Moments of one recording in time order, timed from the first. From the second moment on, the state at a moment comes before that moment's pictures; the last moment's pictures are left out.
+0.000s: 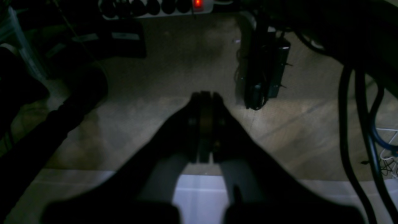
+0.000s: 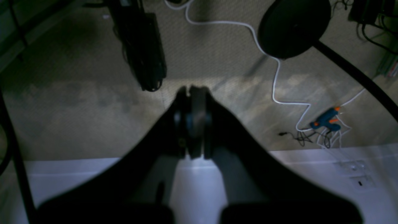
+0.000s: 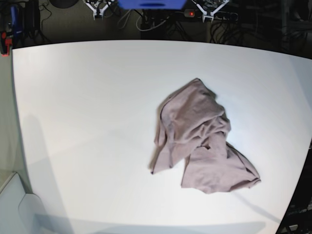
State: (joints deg) left arm 11.0 -3.5 4.3 18.9 -2.2 -0.1 4.7; right arm -10.3 2.0 2.3 16.8 -0.2 -1.0 -10.0
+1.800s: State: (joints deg) left arm 47.9 -8.6 4.2 78.5 -2.3 -0.1 5.9; right arm -52.7 6.8 1.9 82.9 -0.3 0.0 -5.2
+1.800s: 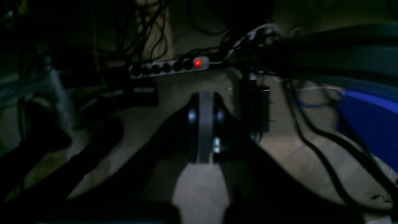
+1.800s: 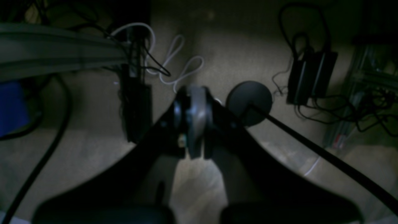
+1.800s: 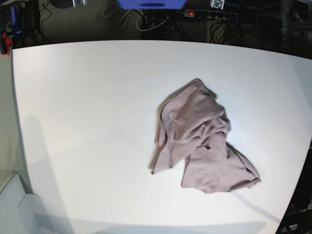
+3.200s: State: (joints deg) left arm 54.7 -10.4 -9.6 116.6 -11.7 0.1 24.4; right arm -61.7 8.4 2.0 117.3 -0.2 0.0 -12.0
